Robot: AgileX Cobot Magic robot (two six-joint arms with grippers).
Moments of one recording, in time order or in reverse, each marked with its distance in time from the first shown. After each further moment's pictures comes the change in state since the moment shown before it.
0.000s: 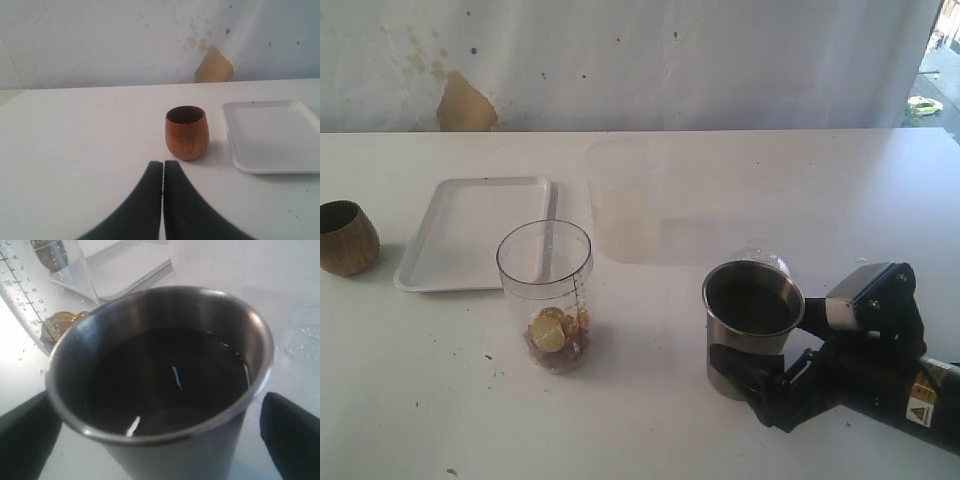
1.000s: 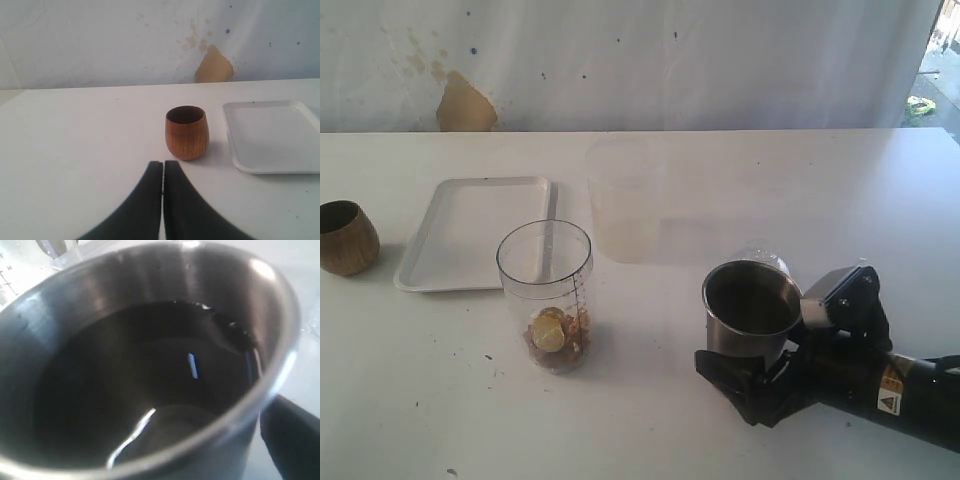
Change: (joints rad) left arm 0.000 0.000 0.000 0.000 0.000 0.000; right arm 0.000 0.181 -0.096 -0.063 -0.047 0.000
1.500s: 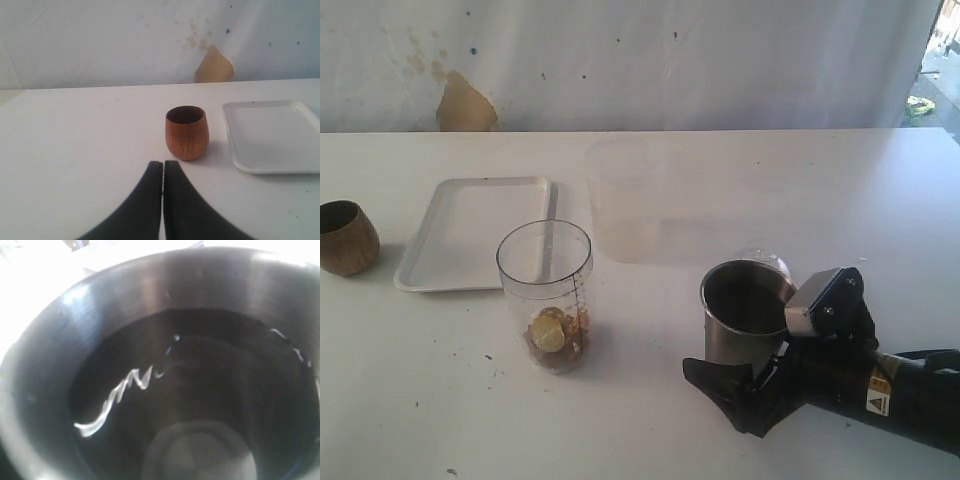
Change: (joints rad) left arm 0.000 0.000 0.000 0.000 0.000 0.000; right arm 0.049 0.002 -0.012 0.008 0.000 -0.059
